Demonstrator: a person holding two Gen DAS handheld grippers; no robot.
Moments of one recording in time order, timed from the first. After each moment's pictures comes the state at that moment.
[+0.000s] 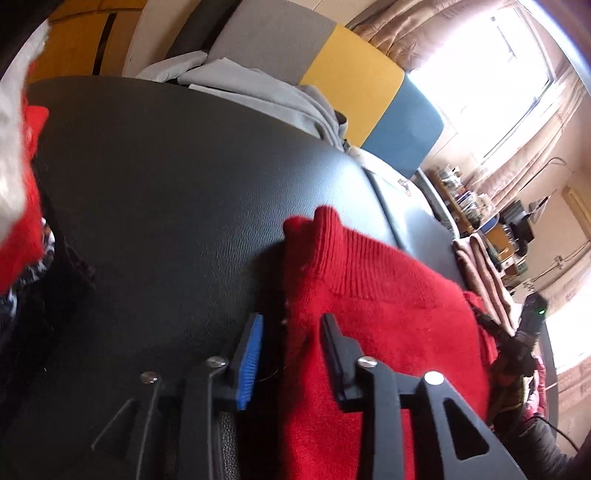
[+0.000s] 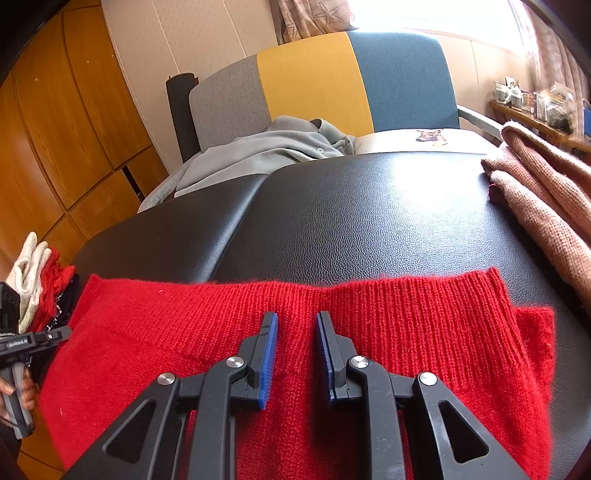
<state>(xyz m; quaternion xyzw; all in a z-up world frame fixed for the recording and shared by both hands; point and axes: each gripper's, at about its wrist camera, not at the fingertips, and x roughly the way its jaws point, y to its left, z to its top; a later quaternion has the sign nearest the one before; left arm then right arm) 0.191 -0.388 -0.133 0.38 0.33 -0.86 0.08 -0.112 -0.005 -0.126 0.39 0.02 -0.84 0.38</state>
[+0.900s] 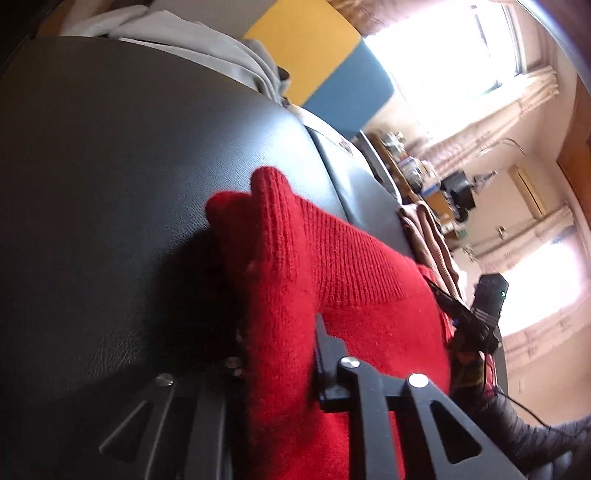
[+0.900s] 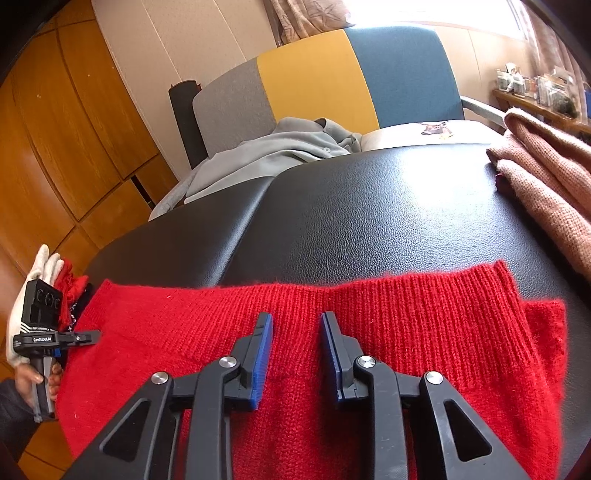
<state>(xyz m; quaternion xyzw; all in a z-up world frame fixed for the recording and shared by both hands) 0.140 -0.385 -0.157 0.41 0.36 -0.83 -0.07 -0.115 -0.001 -0.127 0.39 -0.01 -0.83 0.39</state>
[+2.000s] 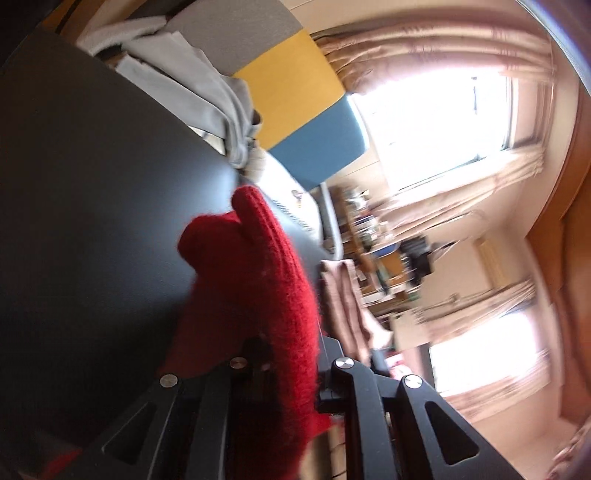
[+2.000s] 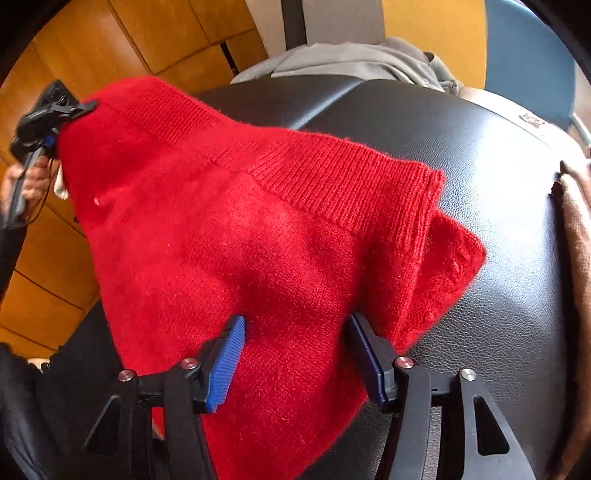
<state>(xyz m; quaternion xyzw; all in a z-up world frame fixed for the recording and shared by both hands) 0.160 -0.333 -0.032 0.31 0.49 -0.81 -0.09 -0.101 0.041 -0.123 0.47 0.19 -0.67 0.54</state>
